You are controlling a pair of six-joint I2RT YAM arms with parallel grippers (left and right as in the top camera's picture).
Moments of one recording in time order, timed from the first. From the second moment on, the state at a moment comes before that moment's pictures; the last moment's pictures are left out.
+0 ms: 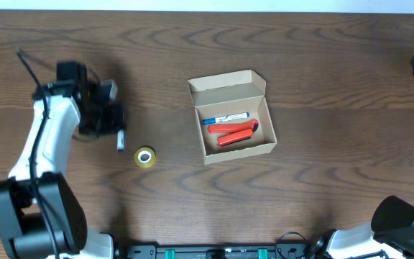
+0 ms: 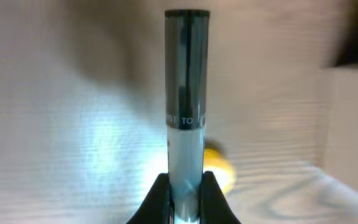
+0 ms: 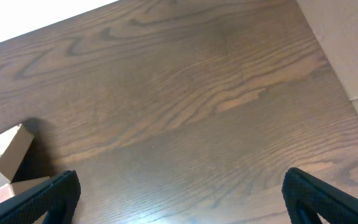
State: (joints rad) left arm 0.10 1.67 1.28 -1.01 0.31 0.10; right arm -0.54 1.71 2.13 -1.37 -0.16 -0.10
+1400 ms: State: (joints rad) left arm -0.68 2.07 1.69 -0.95 0.09 0.73; right arm -0.54 1.71 2.13 -1.37 -0.16 -0.11
